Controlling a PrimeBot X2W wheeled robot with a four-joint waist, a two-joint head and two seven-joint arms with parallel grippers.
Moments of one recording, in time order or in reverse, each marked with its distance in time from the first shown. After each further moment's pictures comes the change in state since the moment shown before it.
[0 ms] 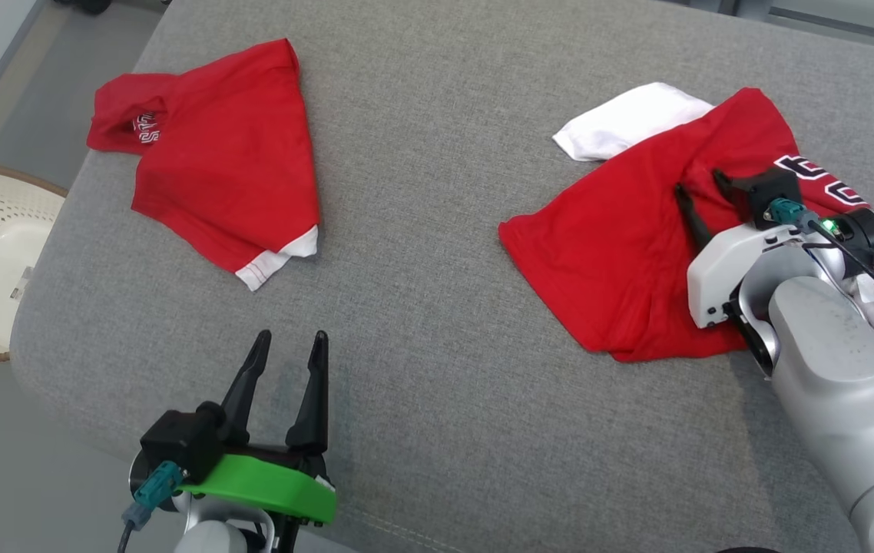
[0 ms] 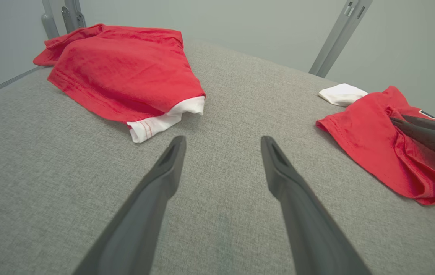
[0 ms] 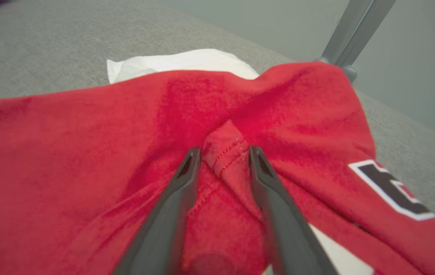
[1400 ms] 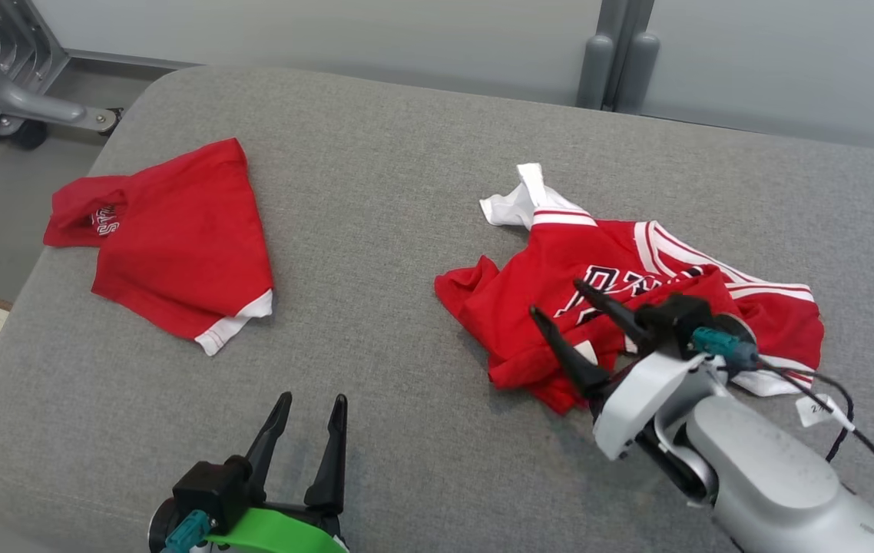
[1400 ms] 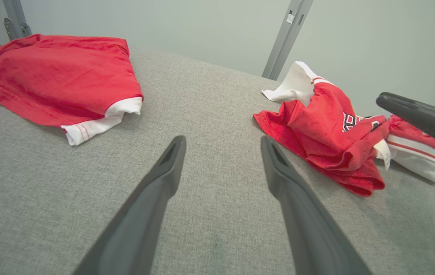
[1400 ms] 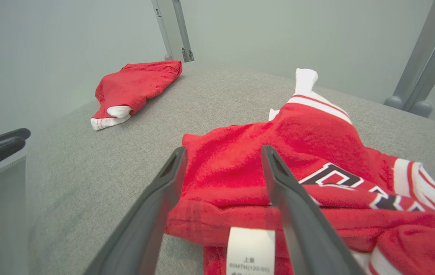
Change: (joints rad) left arm 0.097 -0.001 -0.026 0.028 0.047 0.000 0.000; right arm 0.302 -0.036 0.396 -0.455 0.420 0.000 -0.067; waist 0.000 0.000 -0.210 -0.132
